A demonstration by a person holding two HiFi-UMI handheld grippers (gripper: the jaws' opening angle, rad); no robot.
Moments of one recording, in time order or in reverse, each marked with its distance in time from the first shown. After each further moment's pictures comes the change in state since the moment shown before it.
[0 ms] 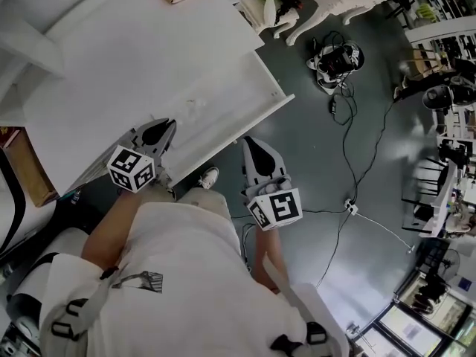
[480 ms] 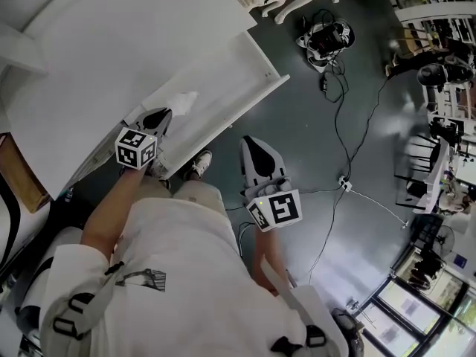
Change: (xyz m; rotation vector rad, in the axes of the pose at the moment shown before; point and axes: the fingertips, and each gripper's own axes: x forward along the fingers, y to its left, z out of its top) left arm 0.037 0.050 -0.101 -0.027 0.217 0.000; right arm -0.013 0.013 -0.023 -0.002 0.087 -0.084
